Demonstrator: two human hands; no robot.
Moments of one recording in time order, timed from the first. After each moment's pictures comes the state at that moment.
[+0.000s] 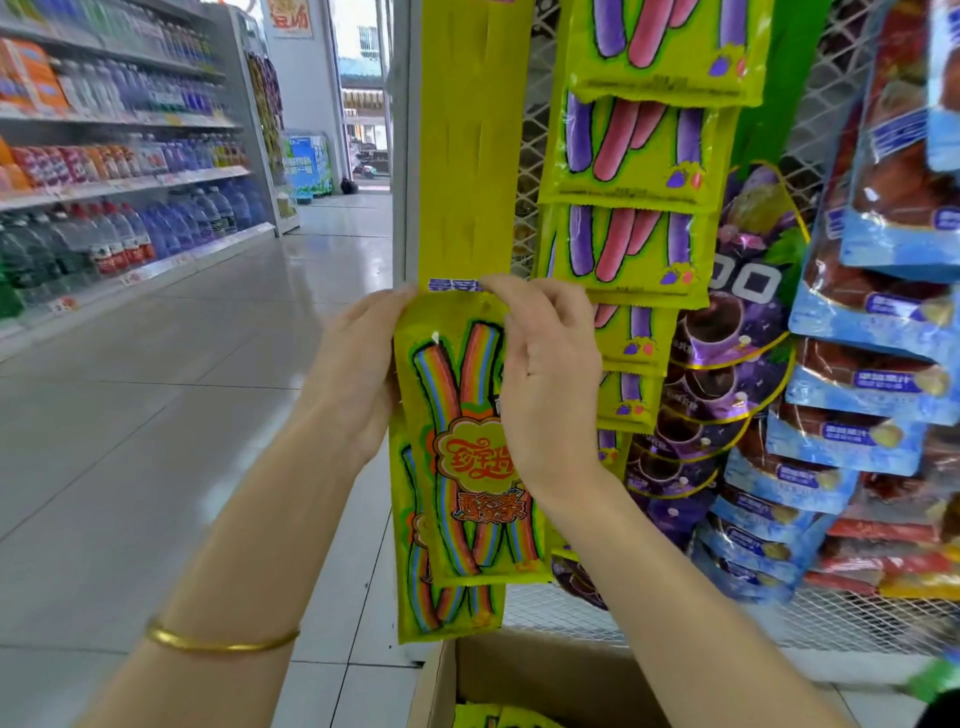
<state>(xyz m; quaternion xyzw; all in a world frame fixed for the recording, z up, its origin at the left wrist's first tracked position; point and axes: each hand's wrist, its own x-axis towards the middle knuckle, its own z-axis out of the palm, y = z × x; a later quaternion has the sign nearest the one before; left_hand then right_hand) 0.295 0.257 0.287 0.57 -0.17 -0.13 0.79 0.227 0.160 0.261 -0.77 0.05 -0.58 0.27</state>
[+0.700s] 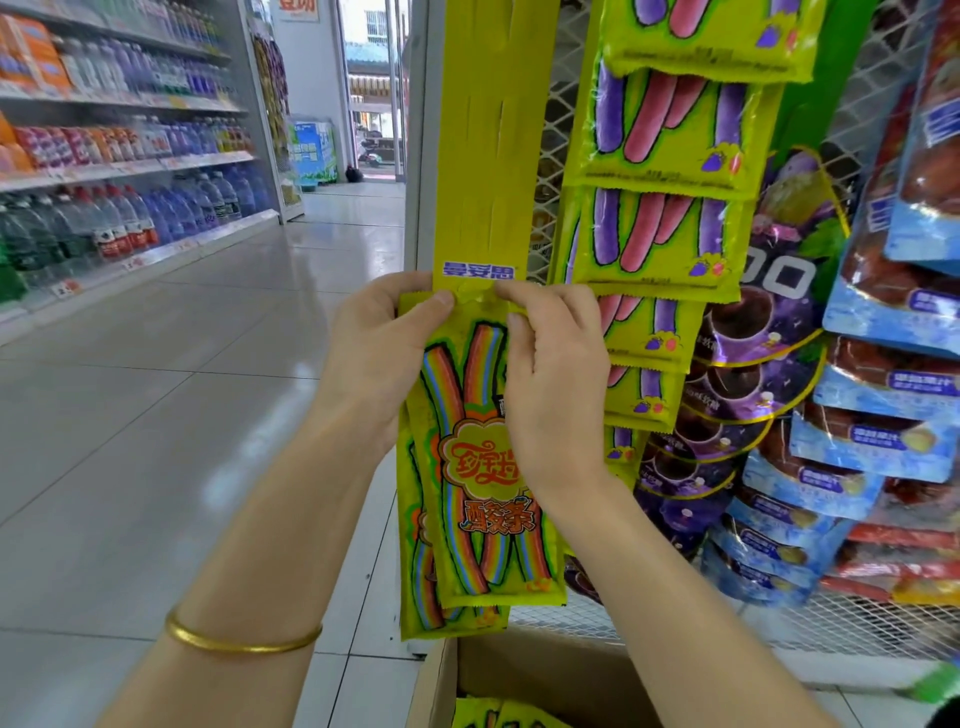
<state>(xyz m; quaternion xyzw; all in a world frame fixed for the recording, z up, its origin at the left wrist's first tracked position) 0.291 0.256 0.285 0.62 -0.21 -0.05 0.76 0.234 0.164 0.255 -0.78 0.07 -0.56 0.28</state>
